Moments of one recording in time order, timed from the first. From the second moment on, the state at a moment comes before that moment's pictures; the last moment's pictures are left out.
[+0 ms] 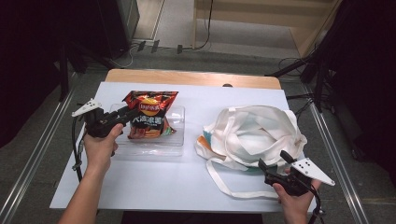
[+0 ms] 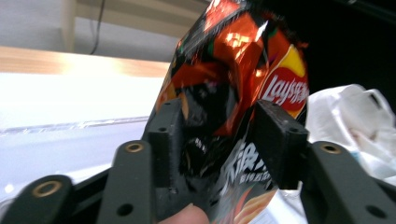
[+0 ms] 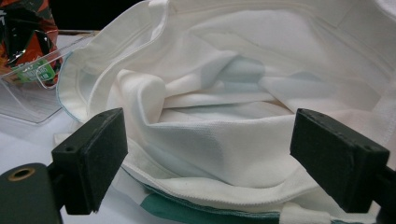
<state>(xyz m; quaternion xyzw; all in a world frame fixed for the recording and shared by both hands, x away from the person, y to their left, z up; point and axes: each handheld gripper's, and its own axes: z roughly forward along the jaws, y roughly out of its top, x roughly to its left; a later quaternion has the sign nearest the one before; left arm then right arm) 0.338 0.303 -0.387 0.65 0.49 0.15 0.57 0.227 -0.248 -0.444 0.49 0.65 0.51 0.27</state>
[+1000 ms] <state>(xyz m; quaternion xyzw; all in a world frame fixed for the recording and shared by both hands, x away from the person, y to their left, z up) 0.312 0.289 -0.380 0.65 0.51 0.23 0.52 0.228 -0.253 -0.444 0.50 0.65 0.51 0.27</state>
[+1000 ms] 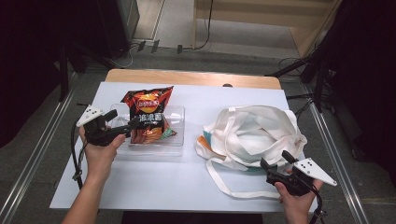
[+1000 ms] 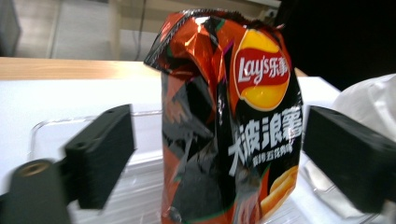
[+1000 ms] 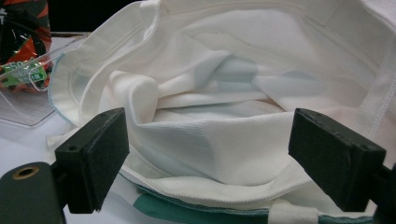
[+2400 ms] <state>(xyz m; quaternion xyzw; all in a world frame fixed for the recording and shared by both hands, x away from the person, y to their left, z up) 0.206 0.293 -0.427 0.67 0.48 0.28 0.49 0.231 -0.264 -0.452 0.50 0.64 0.51 0.28</state>
